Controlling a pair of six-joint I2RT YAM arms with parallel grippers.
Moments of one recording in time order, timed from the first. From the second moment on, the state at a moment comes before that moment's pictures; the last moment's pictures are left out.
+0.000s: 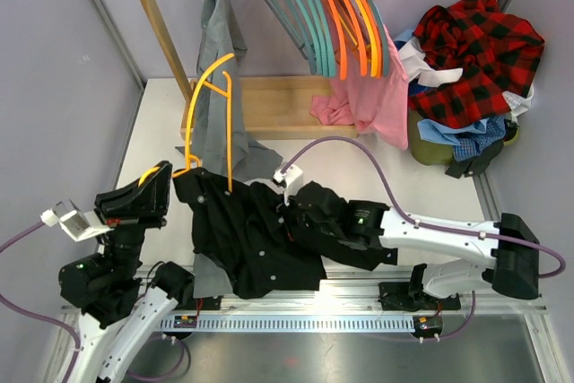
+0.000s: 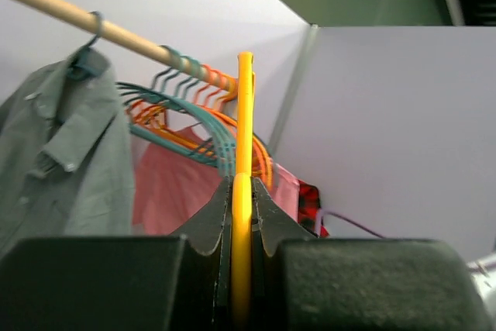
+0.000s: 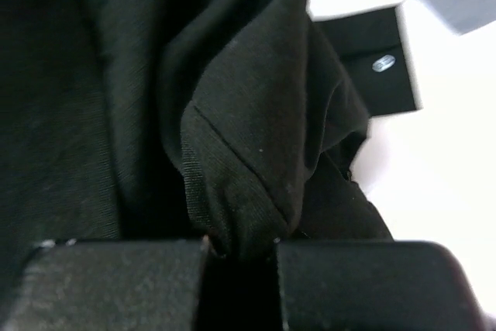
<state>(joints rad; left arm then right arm) -0.52 0.08 0.62 0.20 -0.02 -0.44 1.21 1.27 0.95 -0.17 0.13 0.42</state>
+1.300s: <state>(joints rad) -0.52 0.02 0.72 0.15 -0.14 -0.30 1.28 1.13 1.12 -0.57 0.27 0.30</state>
